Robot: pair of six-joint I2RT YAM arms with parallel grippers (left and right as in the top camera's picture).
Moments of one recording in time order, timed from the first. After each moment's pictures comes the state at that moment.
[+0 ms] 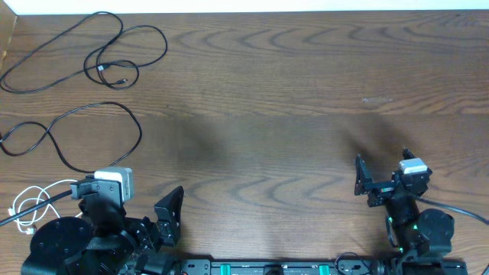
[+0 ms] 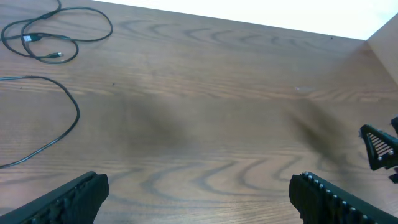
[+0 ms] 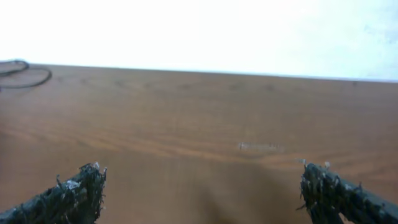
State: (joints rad) left arm -0.25 0.59 1.34 -1.32 0.10 -0.26; right arm 0.00 0.08 0.15 -0.20 -0.17 0.01
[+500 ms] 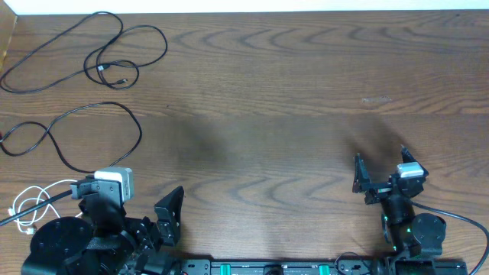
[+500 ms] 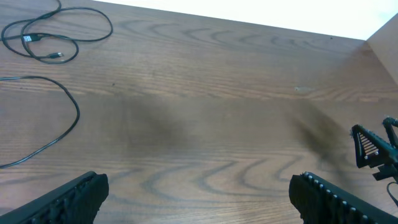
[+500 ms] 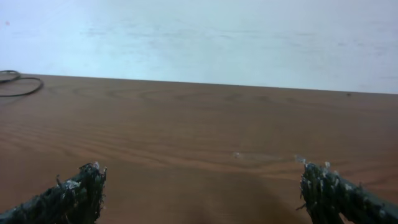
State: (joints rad) left arm -0.25 0.59 1.34 -1.32 0.10 -0.26; right arm 0.00 0.01 0.01 -0.06 -0.15 0.01
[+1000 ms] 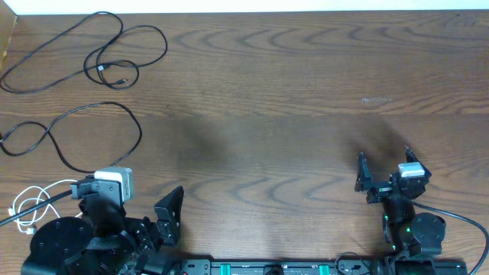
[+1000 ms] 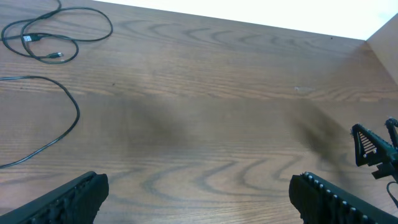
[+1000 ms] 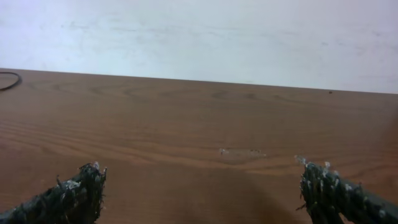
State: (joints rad) left arm -0.25 0.59 1.34 -1.32 0.10 -0.26; right arm 0.00 0.01 0.01 -0.07 -0.10 -0.02
